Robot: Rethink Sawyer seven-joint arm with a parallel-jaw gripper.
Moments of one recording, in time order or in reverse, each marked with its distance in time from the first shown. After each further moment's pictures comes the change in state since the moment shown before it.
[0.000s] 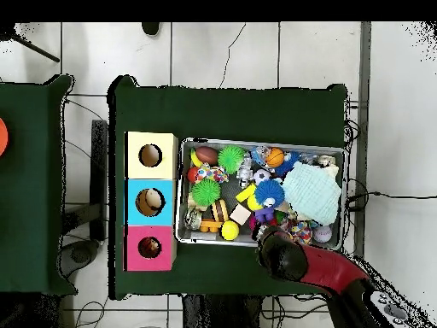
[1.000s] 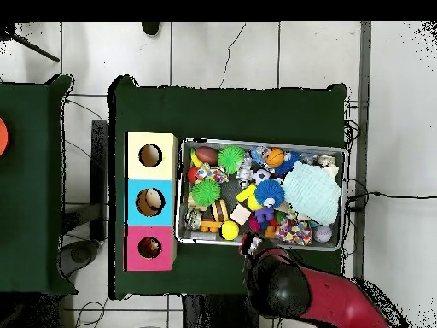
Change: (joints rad) arm -0.026 -0.494 0.130 0.253 0.160 0.214 0.000
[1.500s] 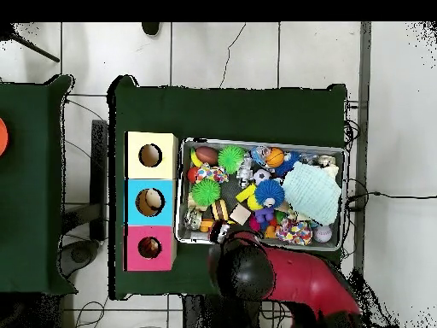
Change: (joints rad) arm 0.188 -0.008 0.002 -0.079 0.054 0.084 0.000
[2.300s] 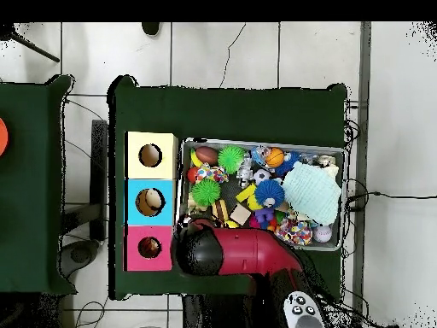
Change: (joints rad) arm 0.204 0.179 -0.079 -0.095 0.001 -0.044 0.000
